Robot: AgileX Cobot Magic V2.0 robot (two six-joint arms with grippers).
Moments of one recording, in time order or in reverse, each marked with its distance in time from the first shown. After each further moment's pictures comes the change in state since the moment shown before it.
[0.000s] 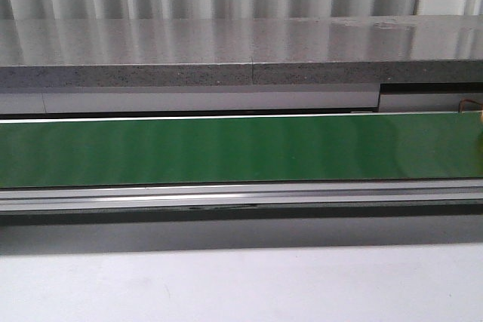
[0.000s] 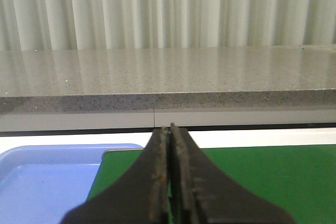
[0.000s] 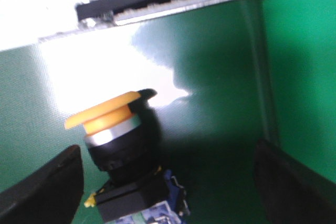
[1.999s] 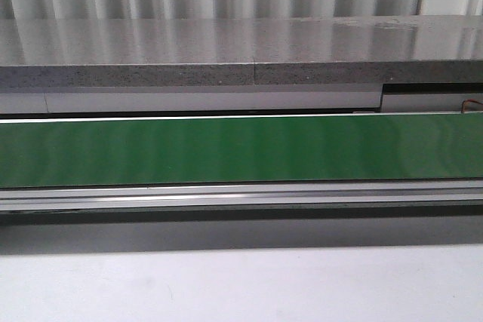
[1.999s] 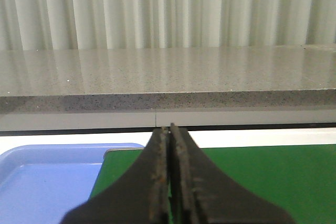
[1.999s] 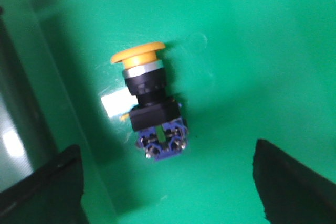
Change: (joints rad) left arm 0.000 0.000 0.000 0.000 0.000 0.000; right arm -0.276 0.043 0.027 -0.159 -0.047 0.047
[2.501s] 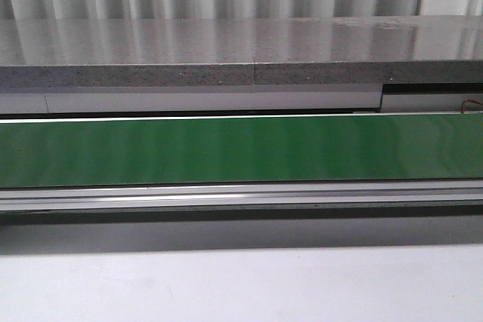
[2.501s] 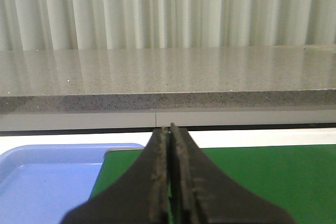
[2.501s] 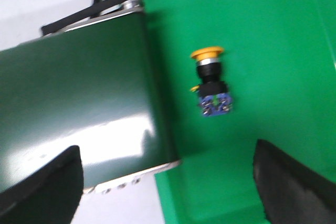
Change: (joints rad) left arm 0.000 0.000 0.000 0.000 0.000 0.000; right arm 0.118 -0.384 0.007 -0.022 0.185 0.052
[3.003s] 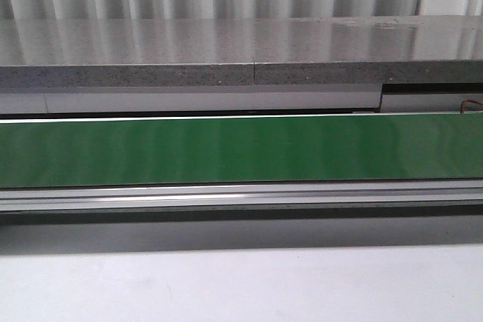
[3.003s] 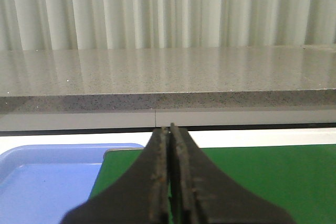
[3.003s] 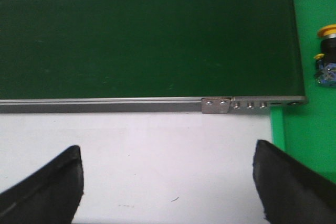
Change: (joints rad) left arm 0.000 0.000 0.000 0.000 0.000 0.000; right arm 0.382 -0.476 0.221 0.022 0.109 0.126
